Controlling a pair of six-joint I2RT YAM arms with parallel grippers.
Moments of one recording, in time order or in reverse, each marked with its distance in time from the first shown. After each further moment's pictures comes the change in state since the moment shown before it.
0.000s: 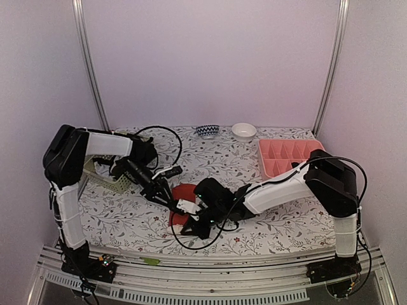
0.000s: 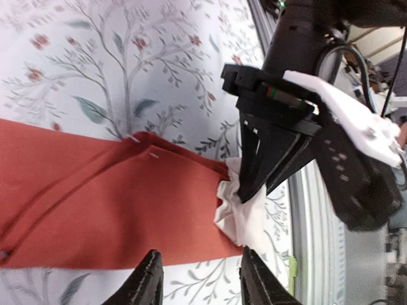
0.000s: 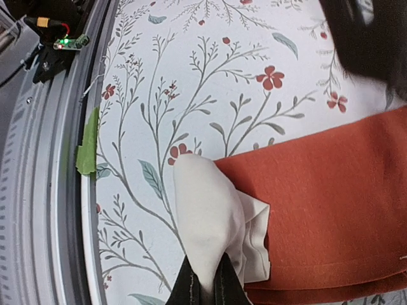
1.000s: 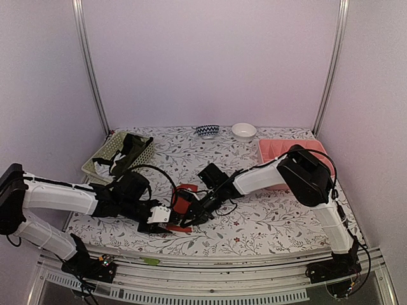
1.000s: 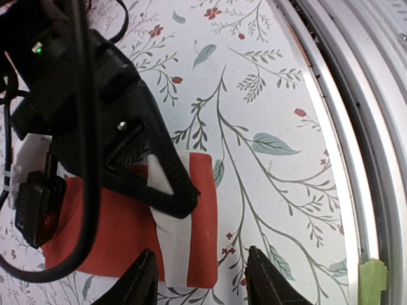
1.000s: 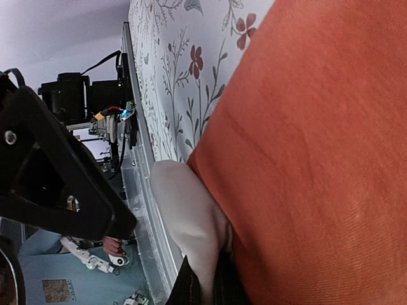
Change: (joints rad) left arm -0.349 -0.743 -0.811 0.941 -0.520 -0.153; right arm -0.199 0.270 0.290 -0.176 -0.644 0.621
